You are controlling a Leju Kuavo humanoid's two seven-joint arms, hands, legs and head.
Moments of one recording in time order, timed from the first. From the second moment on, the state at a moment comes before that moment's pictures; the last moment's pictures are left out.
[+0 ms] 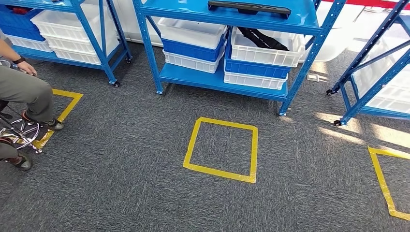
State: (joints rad) left arm -0.07 -0.09 0.96 -0.19 -1.07 -0.01 -0.29; right arm -0.08 0.11 -1.38 -0.20 1.35 -0.24 0.06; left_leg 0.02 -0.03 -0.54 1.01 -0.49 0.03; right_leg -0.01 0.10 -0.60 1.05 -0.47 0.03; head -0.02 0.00
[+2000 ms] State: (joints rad) left arm -0.07 -0.09 0.96 -0.19 -1.09 0.01 -0.30; right arm -0.07 0.11 -1.36 -0.19 1.38 -0.26 0.12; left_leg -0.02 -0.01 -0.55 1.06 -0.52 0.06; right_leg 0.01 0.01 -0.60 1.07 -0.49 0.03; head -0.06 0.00
